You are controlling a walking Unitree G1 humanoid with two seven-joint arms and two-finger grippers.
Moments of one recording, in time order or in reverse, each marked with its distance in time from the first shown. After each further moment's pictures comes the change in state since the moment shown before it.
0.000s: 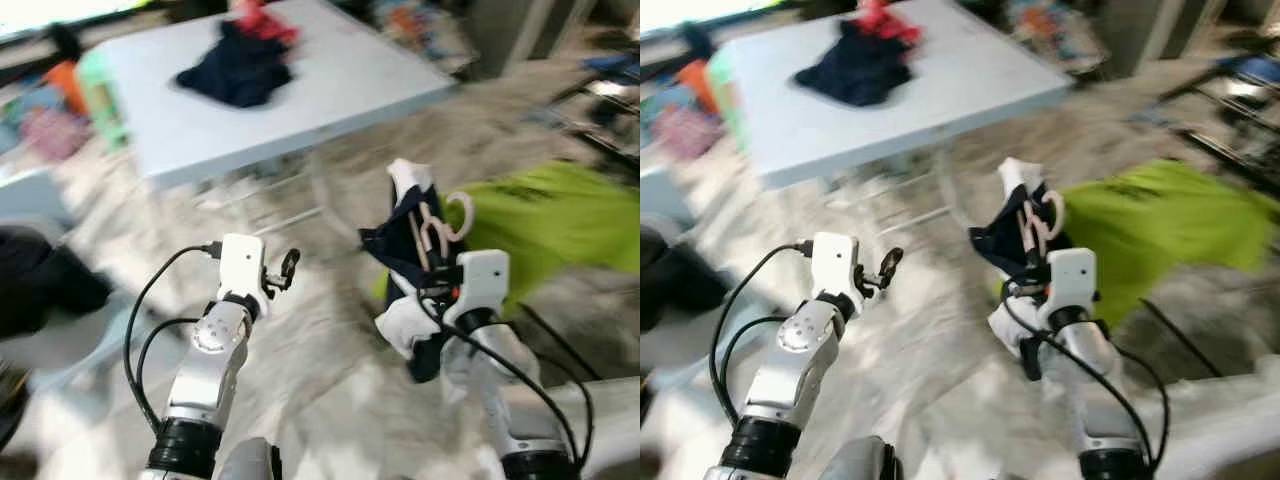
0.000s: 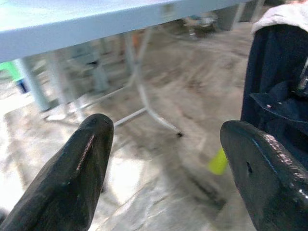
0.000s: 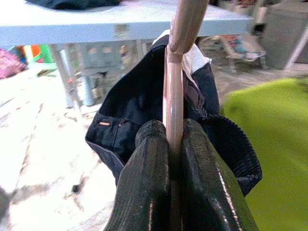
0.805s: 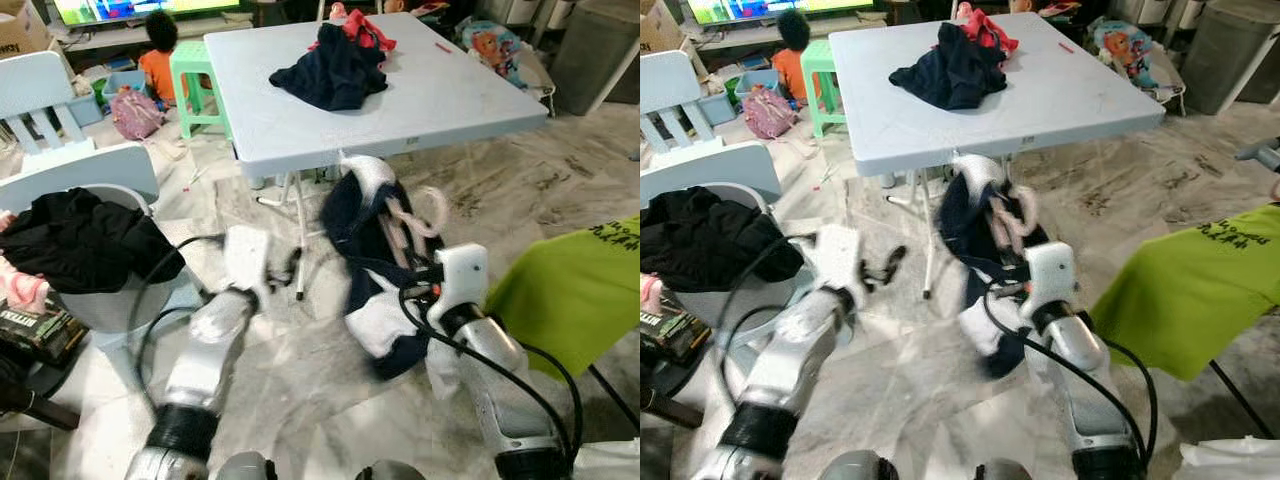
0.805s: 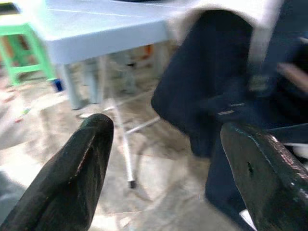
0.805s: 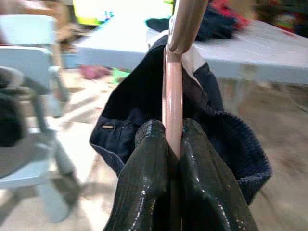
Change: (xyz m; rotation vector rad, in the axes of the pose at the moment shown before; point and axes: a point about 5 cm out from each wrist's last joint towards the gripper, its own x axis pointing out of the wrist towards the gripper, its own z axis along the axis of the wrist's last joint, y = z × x) left arm 0.015 -0.011 0.005 0.041 0.004 -0.134; right arm 0.003 0.024 0.017 -0.040 -0.043 0.218
